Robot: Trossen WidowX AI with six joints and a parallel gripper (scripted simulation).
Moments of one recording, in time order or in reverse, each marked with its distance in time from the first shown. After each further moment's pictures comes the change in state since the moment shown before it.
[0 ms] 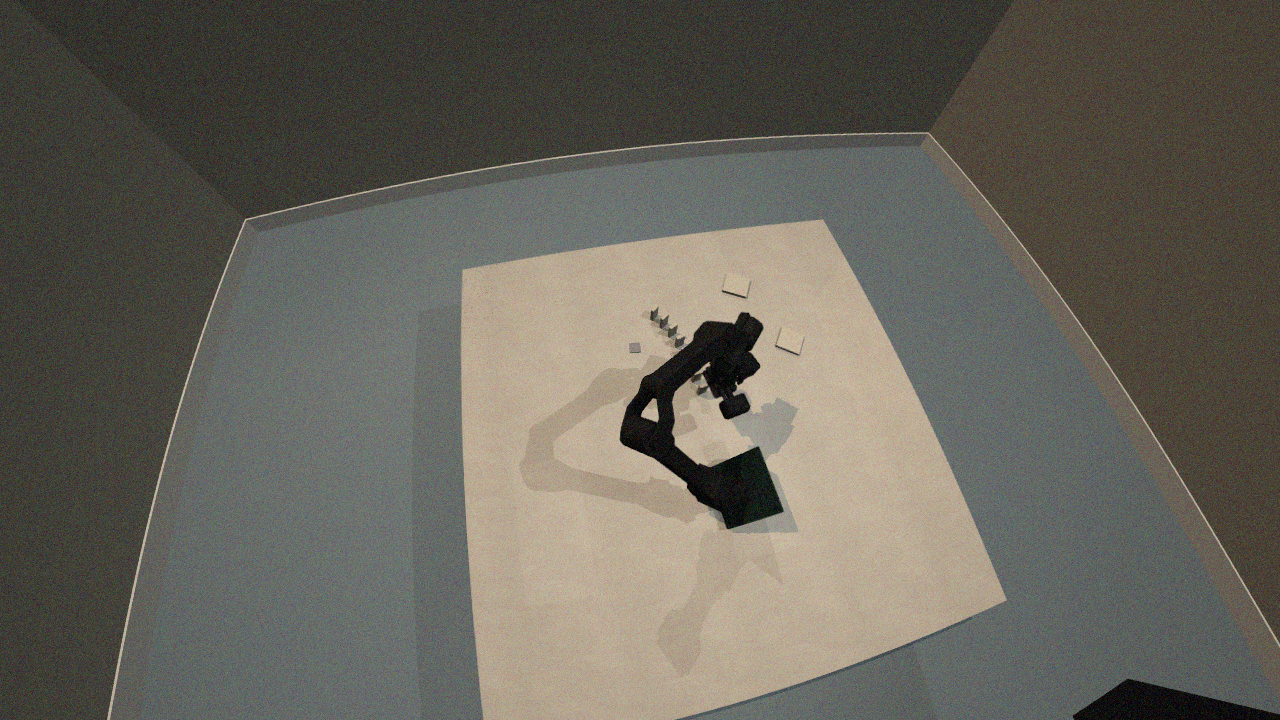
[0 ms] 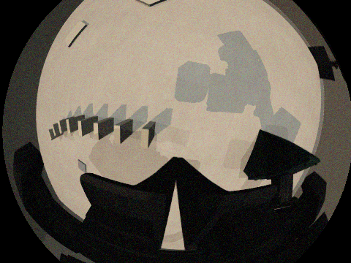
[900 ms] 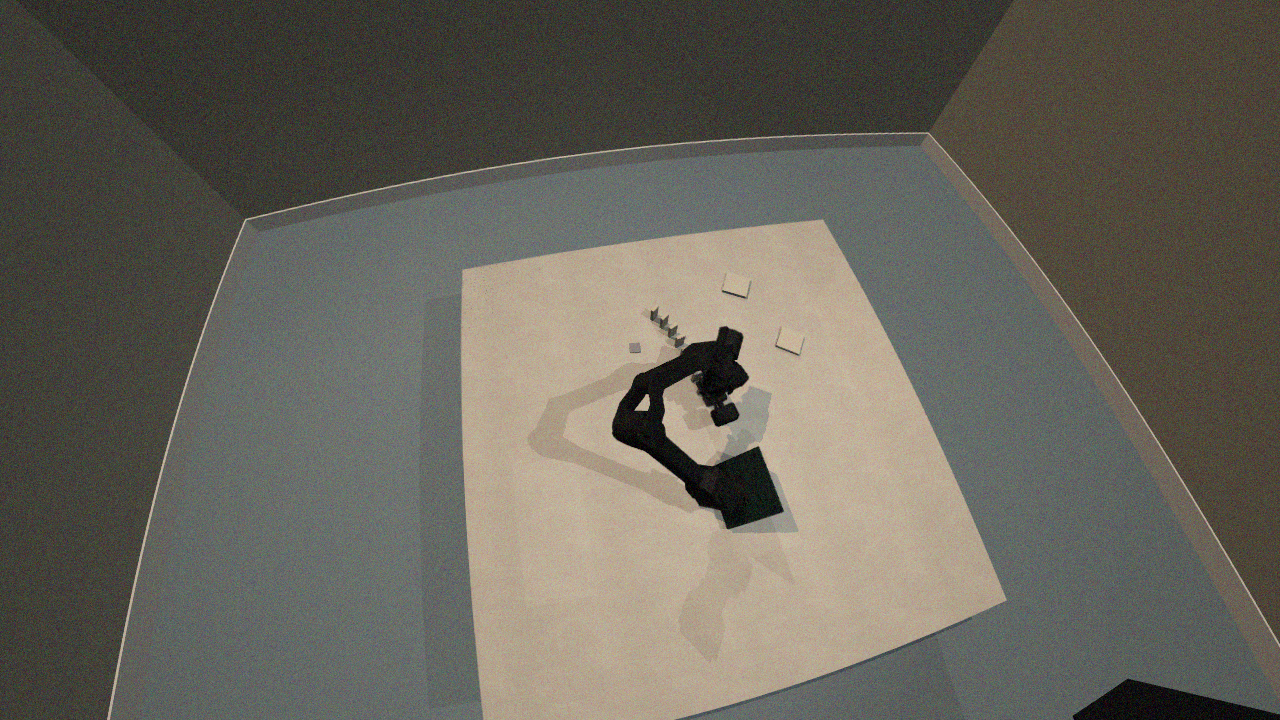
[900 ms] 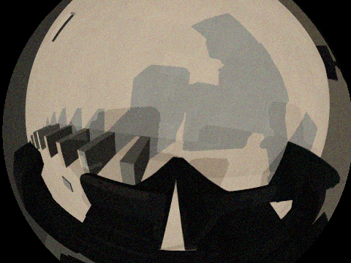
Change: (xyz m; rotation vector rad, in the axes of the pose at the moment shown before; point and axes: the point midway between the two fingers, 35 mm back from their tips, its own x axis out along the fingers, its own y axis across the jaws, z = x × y) arm 0.081 0.008 -0.002 0.005 0.004 -0.001
